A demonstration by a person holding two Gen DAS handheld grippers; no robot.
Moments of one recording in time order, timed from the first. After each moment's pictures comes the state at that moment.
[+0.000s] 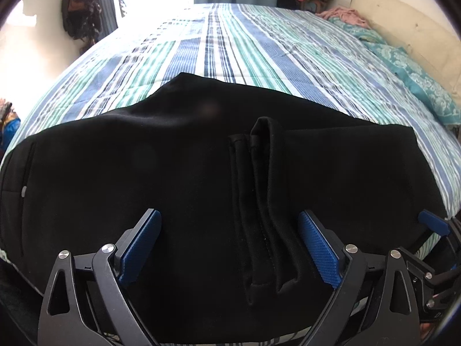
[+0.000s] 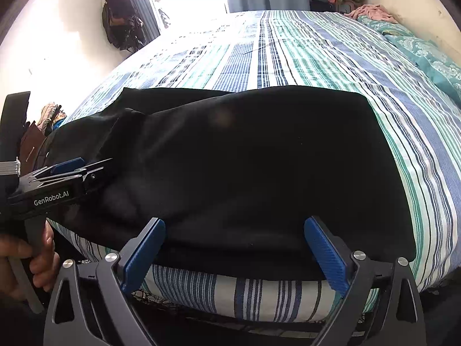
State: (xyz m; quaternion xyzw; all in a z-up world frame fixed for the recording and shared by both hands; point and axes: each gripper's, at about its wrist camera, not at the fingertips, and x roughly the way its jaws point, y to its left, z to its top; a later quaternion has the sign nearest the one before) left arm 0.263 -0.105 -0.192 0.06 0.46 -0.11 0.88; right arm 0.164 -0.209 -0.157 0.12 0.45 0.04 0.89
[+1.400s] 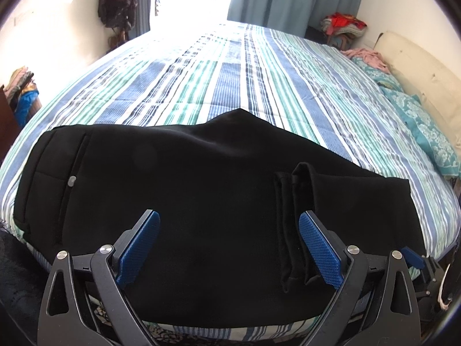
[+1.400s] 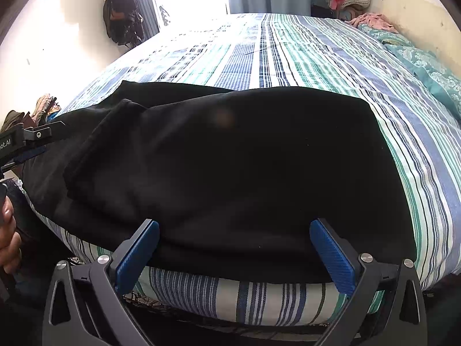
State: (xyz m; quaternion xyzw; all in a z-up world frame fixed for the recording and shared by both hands) left arm 0.258 -0.051 -0.154 -0.03 0.43 -0.06 0.90; right arm 0.167 -0.199 -0.159 0.09 0.45 0.02 0.89
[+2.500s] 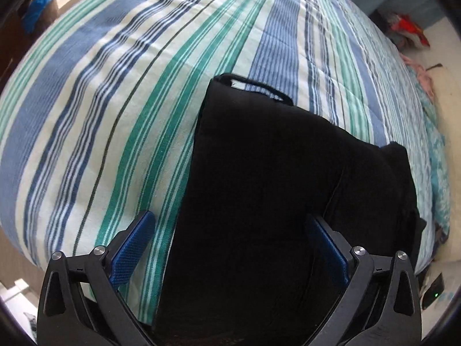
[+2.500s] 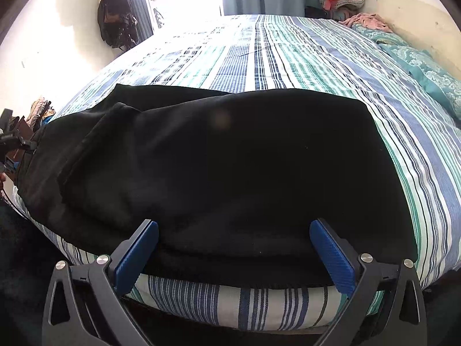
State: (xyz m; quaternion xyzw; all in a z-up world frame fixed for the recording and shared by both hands) left arm 0.353 0.183 -0.213 -0.18 0.60 -0.03 0.78; right arm 0.171 -0.196 -0.159 0.09 0.44 0.01 0.89
